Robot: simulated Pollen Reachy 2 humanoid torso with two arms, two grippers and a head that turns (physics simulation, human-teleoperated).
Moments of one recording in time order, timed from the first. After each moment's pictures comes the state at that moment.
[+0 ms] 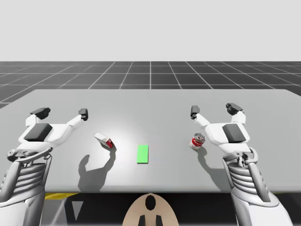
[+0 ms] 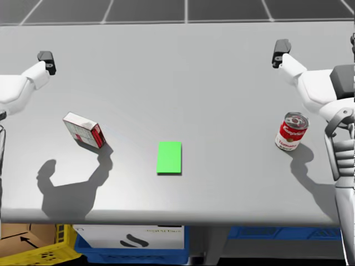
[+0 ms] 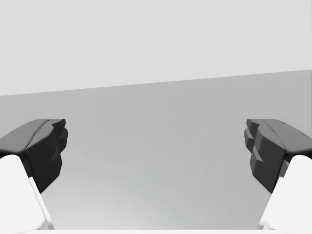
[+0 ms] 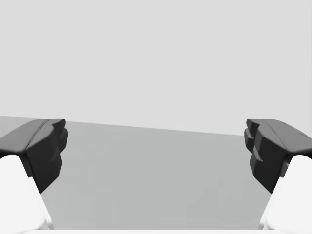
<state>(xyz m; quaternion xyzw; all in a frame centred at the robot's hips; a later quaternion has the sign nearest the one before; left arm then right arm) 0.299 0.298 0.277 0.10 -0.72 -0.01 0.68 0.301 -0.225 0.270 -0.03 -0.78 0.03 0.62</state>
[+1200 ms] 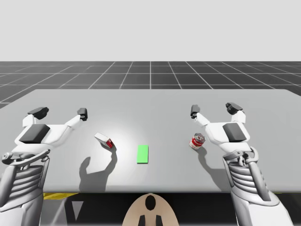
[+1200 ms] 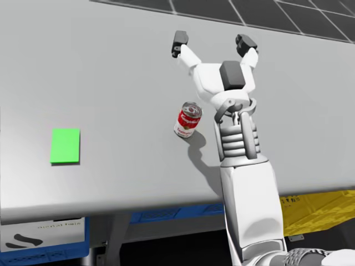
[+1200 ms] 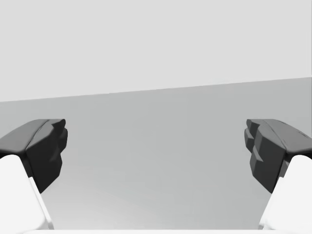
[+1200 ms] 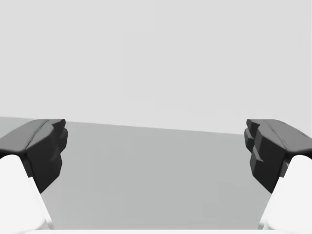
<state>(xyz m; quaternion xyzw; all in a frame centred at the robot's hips) 0.291 0.294 0.282 0.10 -0.73 -0.01 0.68 0.302 -0.225 0.272 -0.03 -0.78 0.03 0.62</state>
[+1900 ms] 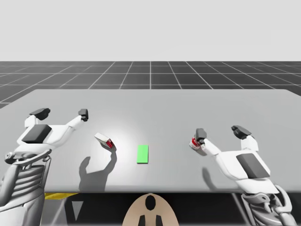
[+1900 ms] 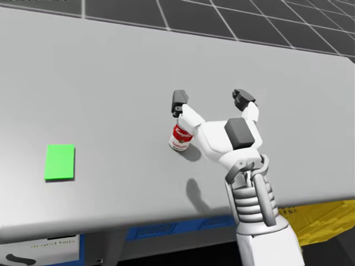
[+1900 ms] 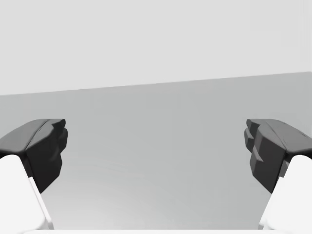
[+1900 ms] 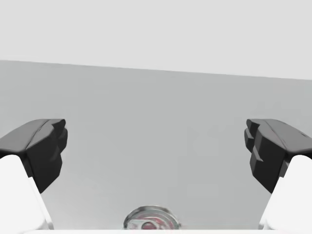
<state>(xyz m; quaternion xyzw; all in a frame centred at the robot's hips) 0.293 0.294 0.279 0.10 -0.73 -0.01 0.68 0.226 -0.234 0.253 0.00 -0.74 0.04 0.67</state>
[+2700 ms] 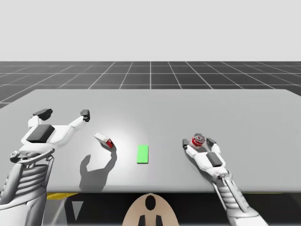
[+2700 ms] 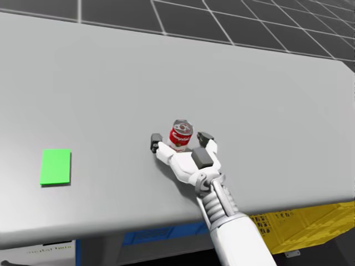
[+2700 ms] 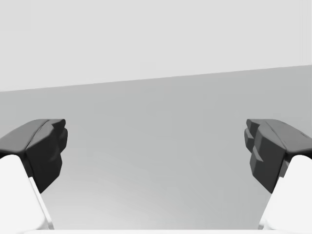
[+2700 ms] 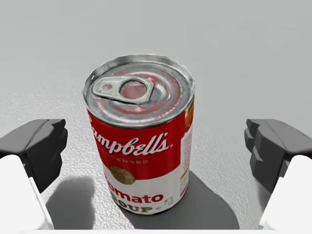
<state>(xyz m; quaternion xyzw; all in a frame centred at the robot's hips) 0.296 0.292 0.274 0.10 -0.72 -0.01 0.69 0.276 -0.244 0.132 0.04 -0.64 0.02 0.77</state>
